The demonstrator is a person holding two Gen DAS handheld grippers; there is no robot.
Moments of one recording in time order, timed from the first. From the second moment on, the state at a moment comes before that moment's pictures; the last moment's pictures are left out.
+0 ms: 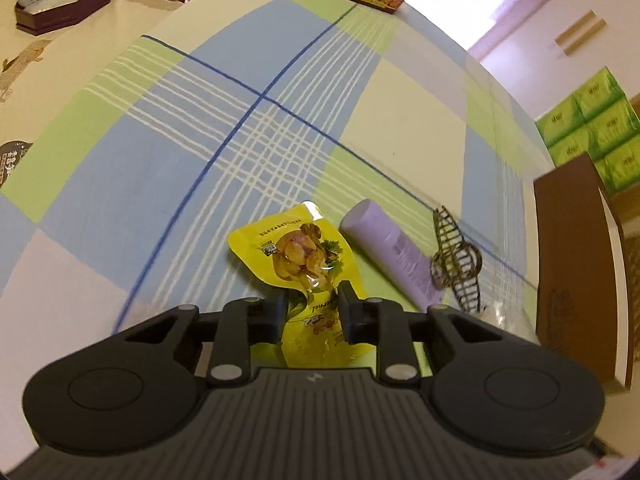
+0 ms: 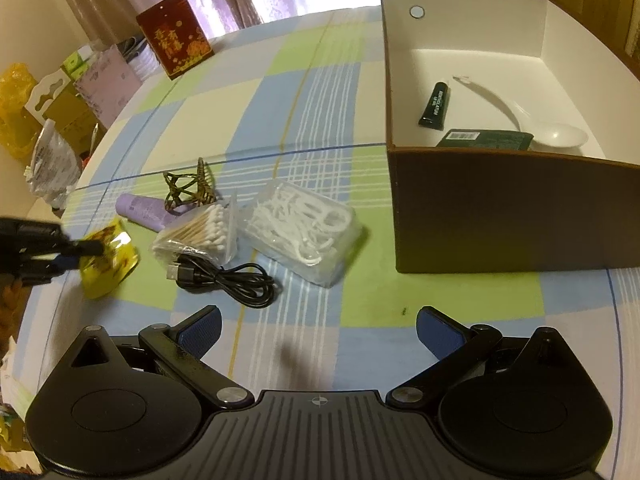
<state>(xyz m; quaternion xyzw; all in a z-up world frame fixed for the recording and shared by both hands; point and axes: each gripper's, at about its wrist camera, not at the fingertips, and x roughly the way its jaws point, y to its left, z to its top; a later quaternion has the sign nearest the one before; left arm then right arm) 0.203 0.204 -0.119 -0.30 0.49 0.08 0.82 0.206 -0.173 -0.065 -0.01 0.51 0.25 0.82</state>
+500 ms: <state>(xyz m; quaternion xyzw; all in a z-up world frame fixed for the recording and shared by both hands) 0.163 0.229 -0.097 -0.31 0.49 0.05 0.81 0.194 -0.132 -0.063 -0.08 0.47 0.32 0.82</state>
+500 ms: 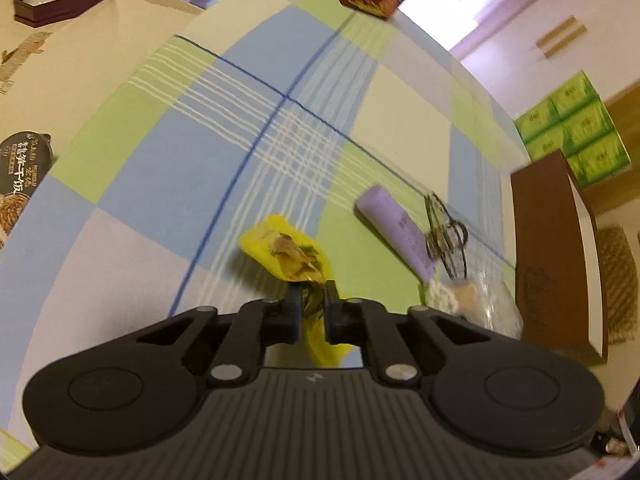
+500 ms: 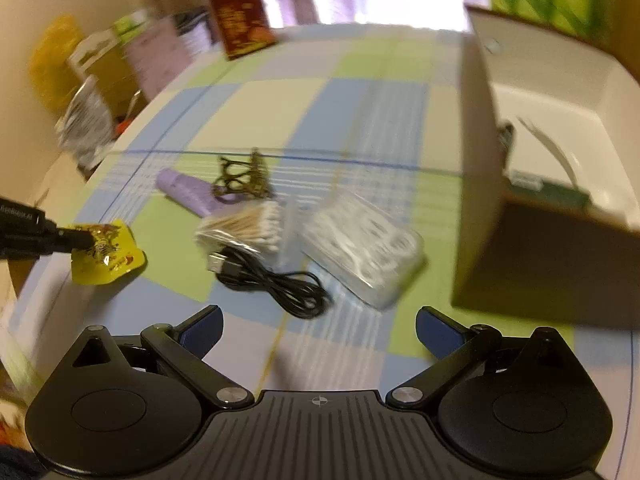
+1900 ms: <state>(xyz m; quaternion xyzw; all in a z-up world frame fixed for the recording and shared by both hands) 0.190 0.172 -0.102 -0.14 0.51 0.01 0.85 0.172 -0.098 -0.095 -0.23 0.45 0.41 0.76</state>
